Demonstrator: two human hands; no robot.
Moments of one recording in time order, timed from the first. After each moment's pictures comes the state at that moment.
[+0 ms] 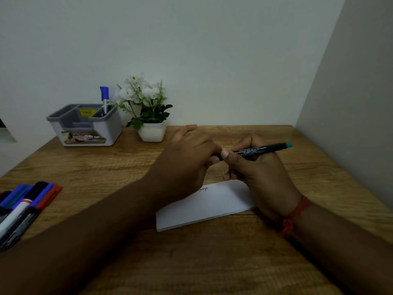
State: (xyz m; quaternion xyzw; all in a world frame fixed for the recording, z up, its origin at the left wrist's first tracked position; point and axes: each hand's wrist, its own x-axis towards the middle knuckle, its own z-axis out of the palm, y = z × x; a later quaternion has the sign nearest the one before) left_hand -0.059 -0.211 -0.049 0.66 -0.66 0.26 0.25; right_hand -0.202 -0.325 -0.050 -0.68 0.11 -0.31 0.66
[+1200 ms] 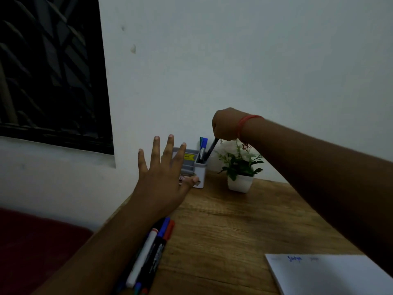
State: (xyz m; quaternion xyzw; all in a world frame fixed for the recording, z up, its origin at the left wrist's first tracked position) left_hand 0.103 -0.022 -0.037 0.89 -0.31 0.30 0.12; right_hand 0.085 -0.213 0.119 -0.99 0.09 -0.10 -0.06
